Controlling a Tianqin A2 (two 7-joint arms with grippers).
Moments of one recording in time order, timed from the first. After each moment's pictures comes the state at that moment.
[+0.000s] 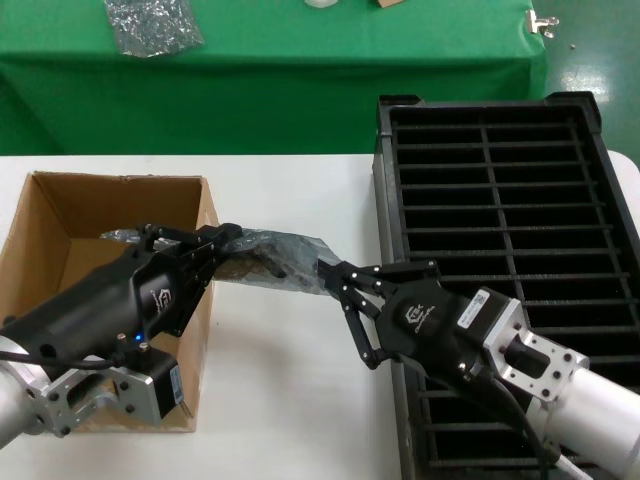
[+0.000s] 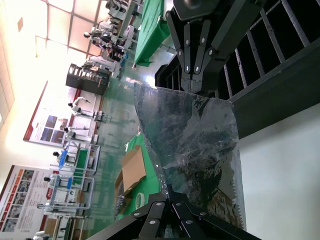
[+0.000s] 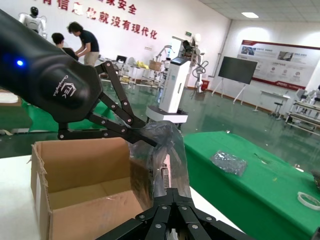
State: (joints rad) left arm -0.18 -0.72 1.70 -1.99 -1.11 0.51 0.24; right arm 0.70 0.86 -2.65 1.80 2.19 0.03 -0.08
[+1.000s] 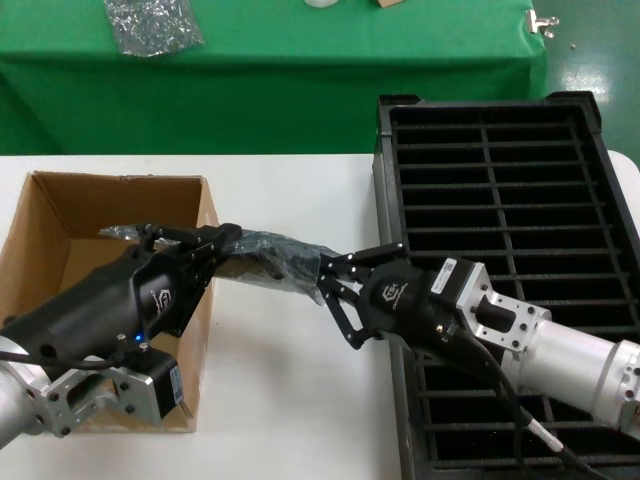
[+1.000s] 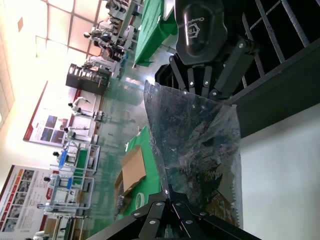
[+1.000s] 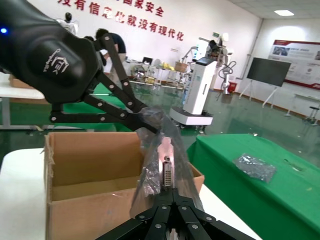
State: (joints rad) left arm -0.18 -0.72 1.70 -1.99 -1.11 0.51 0.24; right arm 0.64 0.59 -2.27 1.49 1.88 -0.46 0.01
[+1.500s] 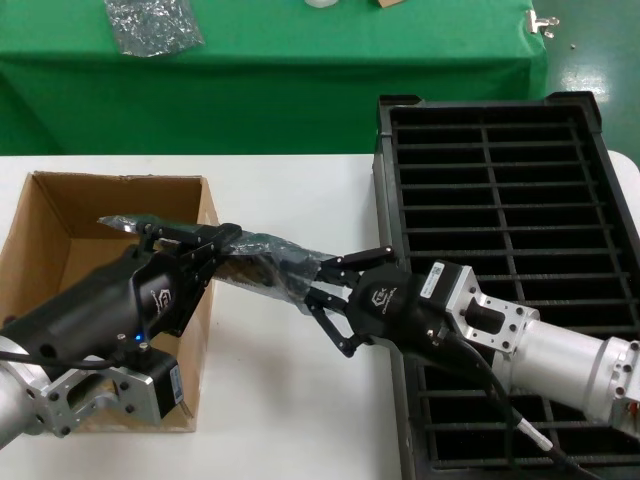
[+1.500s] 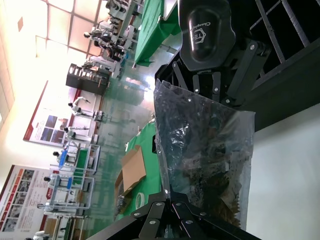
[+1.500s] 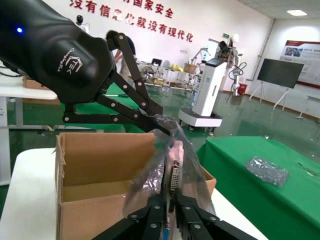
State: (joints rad) left arm -0.18 -0.72 1.70 -1.99 -1.11 0.51 0.24; right arm 0.61 0.51 -2.17 1.45 1.79 -0.58 0.01
